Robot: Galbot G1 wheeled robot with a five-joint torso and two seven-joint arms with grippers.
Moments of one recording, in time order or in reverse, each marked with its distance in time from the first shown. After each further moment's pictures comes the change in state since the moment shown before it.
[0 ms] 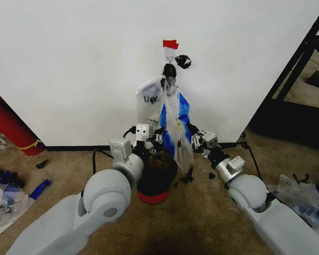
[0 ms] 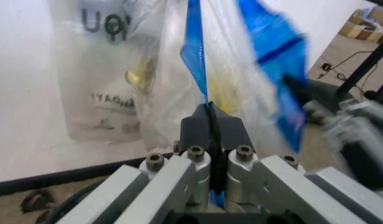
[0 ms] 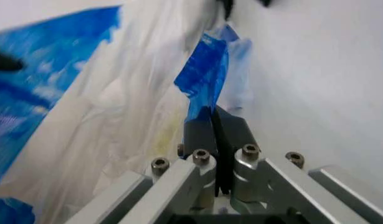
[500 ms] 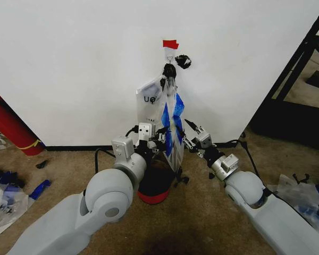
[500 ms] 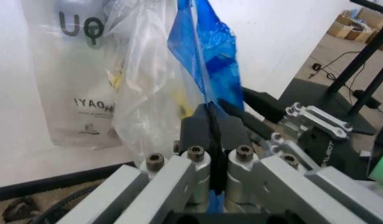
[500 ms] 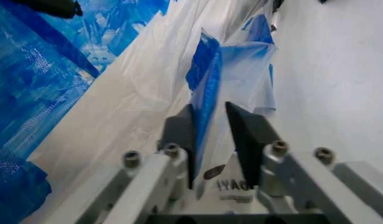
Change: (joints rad) left arm -0.056 -0.031 0.041 0.022 -0.014 0.005 -0.004; right arm 0.105 -0.021 -0.104 -0.065 -0.134 -0.015 -0.047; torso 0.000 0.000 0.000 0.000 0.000
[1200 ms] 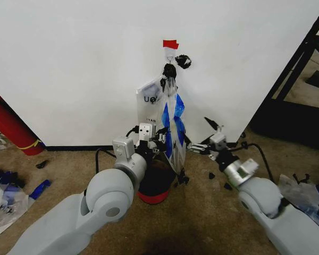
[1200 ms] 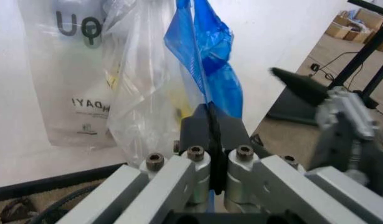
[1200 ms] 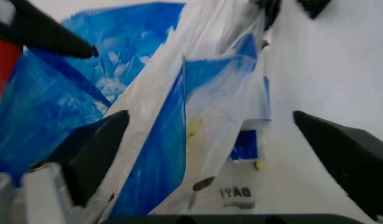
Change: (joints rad) left arm -0.002 -0.005 0.003 0.001 0.001 -0.001 0.003; right arm -0.024 -0.014 0.028 0.040 0.038 0.004 -0.017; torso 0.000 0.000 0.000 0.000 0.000
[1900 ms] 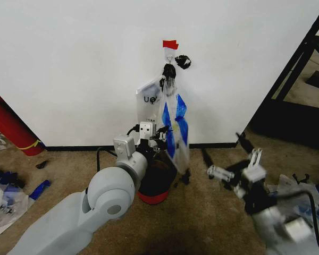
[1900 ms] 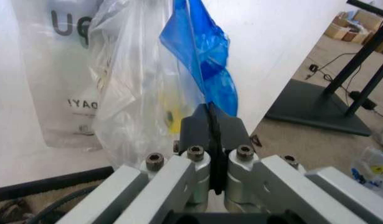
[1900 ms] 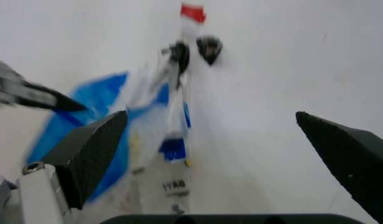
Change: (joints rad) left arm -0.008 -0.008 0.006 0.013 -0.004 -0.002 0.000; right arm -0.522 0.130 0.413 0.305 -0.114 0.080 0.032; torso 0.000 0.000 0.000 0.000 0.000
